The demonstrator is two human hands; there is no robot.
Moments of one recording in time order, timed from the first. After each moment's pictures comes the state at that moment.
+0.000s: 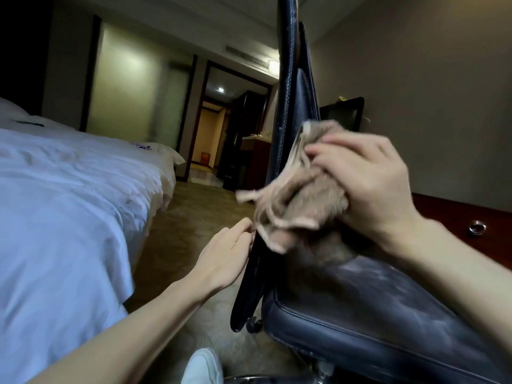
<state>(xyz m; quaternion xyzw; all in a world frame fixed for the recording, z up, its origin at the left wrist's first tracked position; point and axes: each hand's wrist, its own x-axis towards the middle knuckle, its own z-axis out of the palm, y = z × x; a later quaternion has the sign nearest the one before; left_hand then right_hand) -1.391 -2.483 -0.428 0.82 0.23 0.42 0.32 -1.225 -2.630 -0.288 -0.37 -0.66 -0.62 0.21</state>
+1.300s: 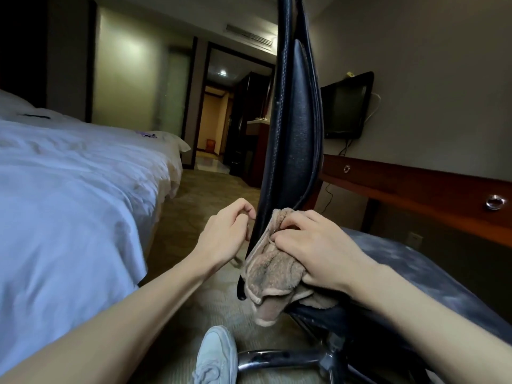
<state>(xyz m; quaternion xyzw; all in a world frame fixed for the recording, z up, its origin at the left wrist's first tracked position) -1.390 -2.462 -0.441 0.78 0.28 0.44 0.34 -1.224 -2.602 -0.400 -0.53 -0.77 -0.35 -0.03</state>
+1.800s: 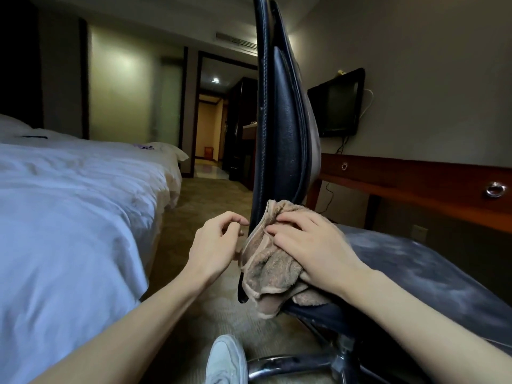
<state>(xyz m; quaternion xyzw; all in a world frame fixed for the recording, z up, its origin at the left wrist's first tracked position) -1.394 -2.458 -0.451 0.74 0.31 0.49 0.34 -1.222 -2.596 -0.413 -0.53 -0.75 -0.39 0.03</state>
